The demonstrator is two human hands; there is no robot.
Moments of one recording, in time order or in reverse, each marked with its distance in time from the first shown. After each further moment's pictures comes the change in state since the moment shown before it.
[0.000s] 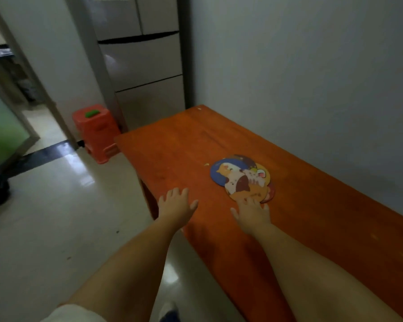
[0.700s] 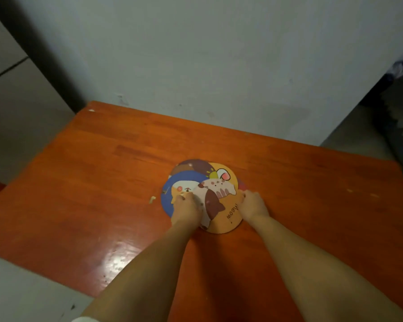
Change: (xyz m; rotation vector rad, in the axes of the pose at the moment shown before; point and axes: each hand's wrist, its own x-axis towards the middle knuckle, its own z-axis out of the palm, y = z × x) left_hand 0.206 0.115 0.069 -0.184 -0.495 0.236; right_hand 0.142 0.064 0.011 0.648 0.044 0.811
